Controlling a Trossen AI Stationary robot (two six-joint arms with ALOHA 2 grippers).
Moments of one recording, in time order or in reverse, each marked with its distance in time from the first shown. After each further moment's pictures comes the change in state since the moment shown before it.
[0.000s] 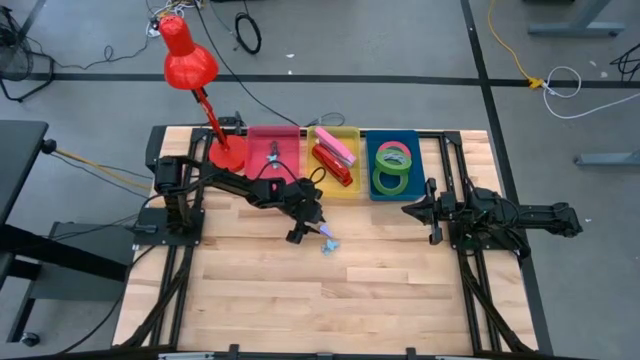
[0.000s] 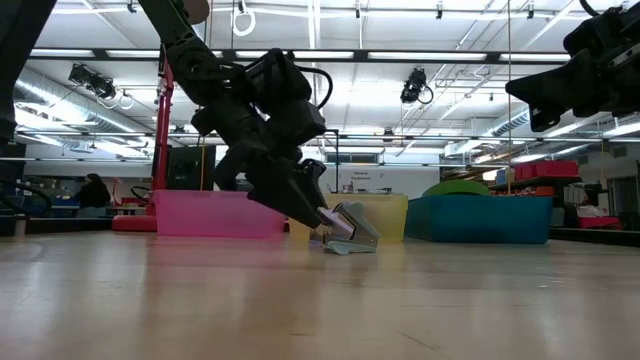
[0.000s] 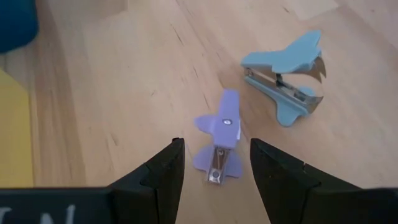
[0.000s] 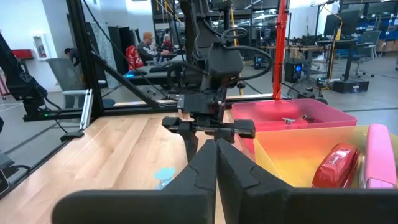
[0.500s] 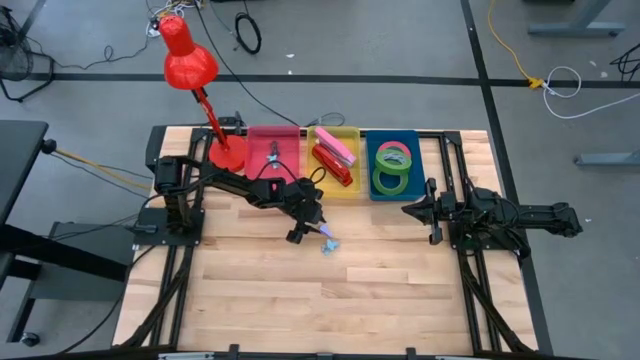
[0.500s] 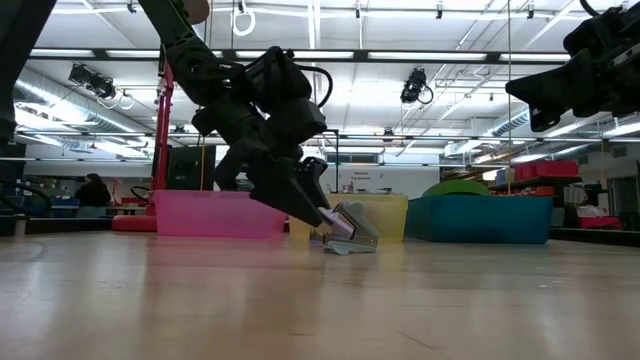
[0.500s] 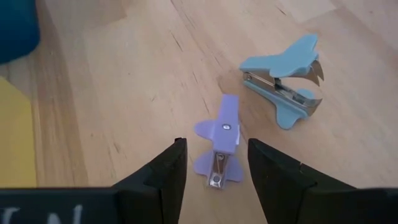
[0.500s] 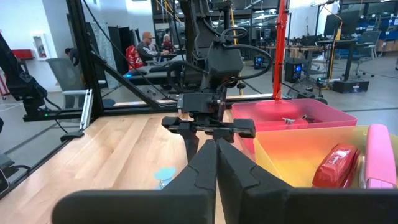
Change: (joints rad) left arm -0.001 0.000 0.000 0.013 0.005 0.020; right arm 0.000 0.000 0.000 0.000 0.000 0.000
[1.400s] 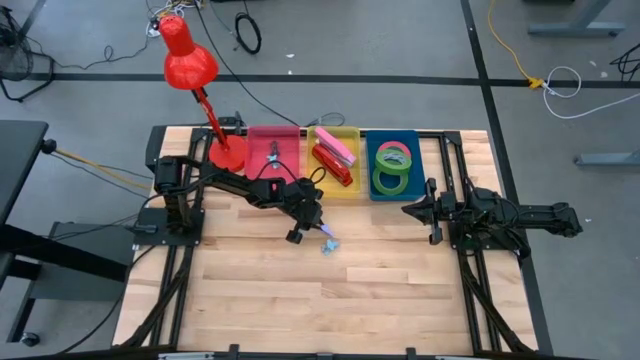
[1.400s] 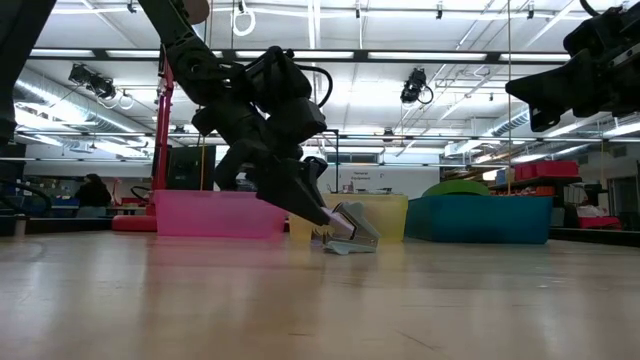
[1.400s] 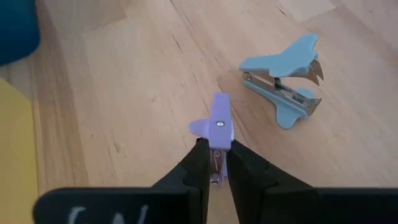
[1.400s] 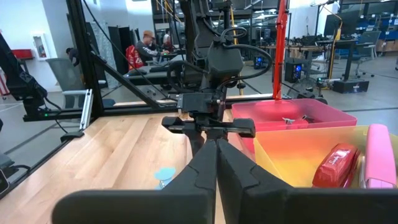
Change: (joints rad) left arm 0.000 -0.001 0.000 -0.001 0.000 0.006; right arm 0.000 0.000 0.000 0.000 0.000 0.000
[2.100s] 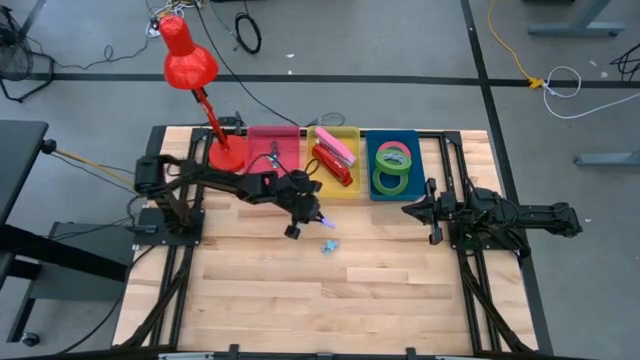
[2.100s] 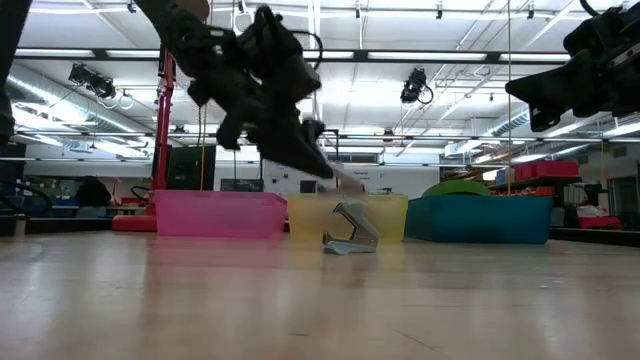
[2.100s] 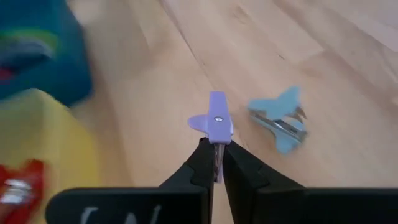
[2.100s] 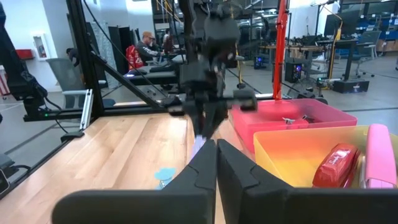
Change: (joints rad) left arm 0.000 -0.136 0.008 -0.053 -0.028 0.025; right arm 0.000 0.000 0.000 0.000 0.000 0.000
